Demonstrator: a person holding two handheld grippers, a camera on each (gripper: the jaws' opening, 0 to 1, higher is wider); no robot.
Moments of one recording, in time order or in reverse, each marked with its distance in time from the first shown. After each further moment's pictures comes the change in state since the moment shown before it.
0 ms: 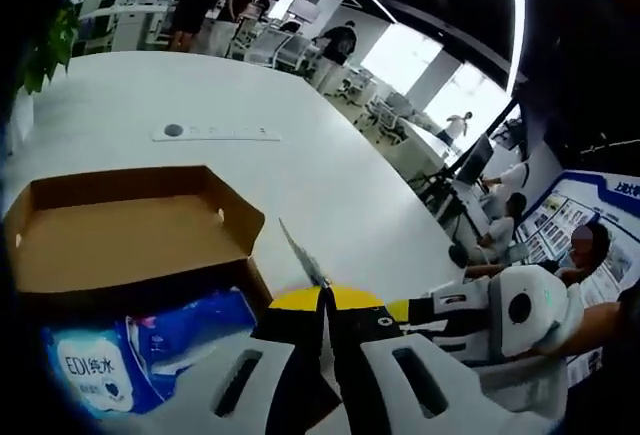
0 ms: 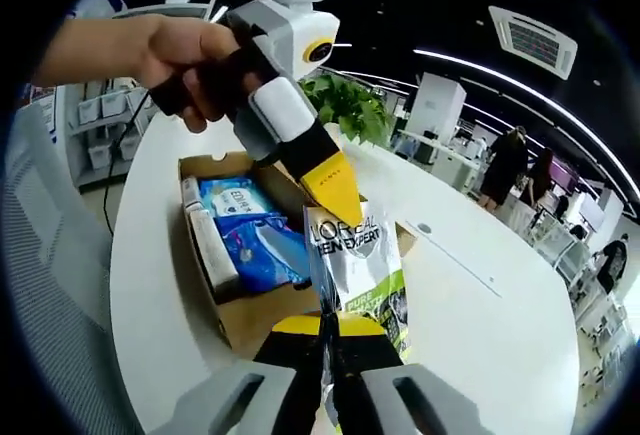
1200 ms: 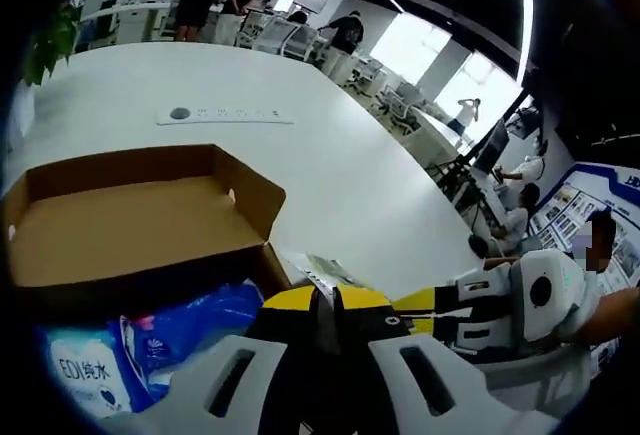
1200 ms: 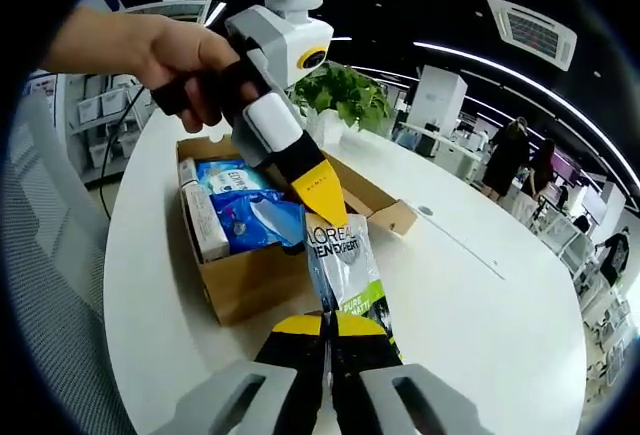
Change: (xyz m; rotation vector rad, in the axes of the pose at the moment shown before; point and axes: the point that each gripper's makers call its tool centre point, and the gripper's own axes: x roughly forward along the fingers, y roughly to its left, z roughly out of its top) left arm 0.018 0.025 -0.016 0.012 0.024 0.053; right arm 0.004 -0.005 -0.026 0.019 0.016 0.012
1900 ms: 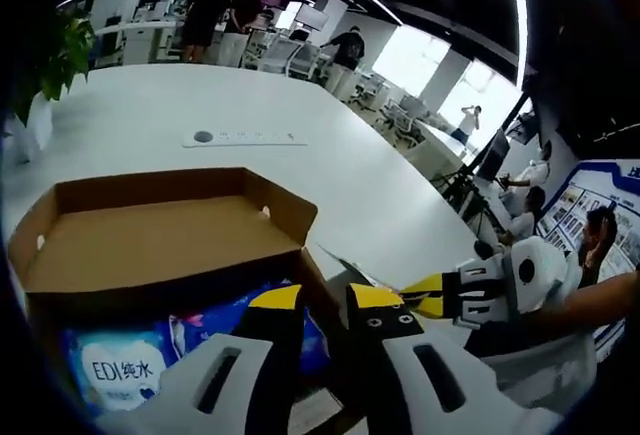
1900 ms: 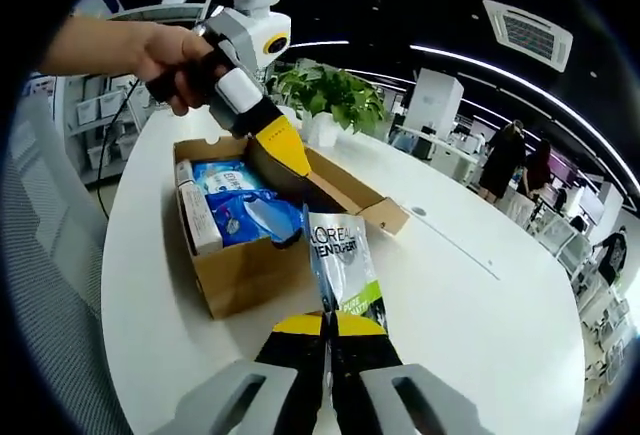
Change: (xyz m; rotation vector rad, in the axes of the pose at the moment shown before) left arm -0.044 0.019 0.008 0.040 -0.080 0.039; right arm -0.006 -0.009 -0.007 -0.002 -0.012 -0.008
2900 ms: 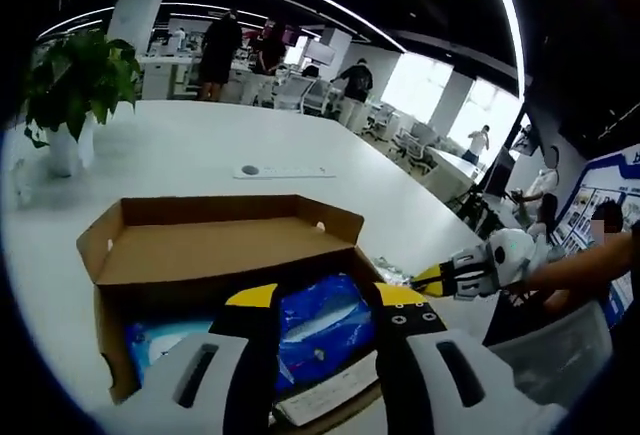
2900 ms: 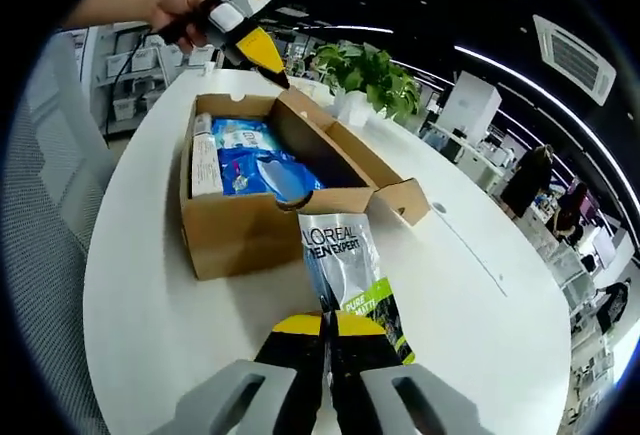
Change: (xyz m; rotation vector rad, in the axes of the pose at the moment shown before) left arm -0.075 0.048 0.001 0.039 -0.153 0.073; right arm 0.021 -0.005 -0.020 -0.182 0.085 0.077
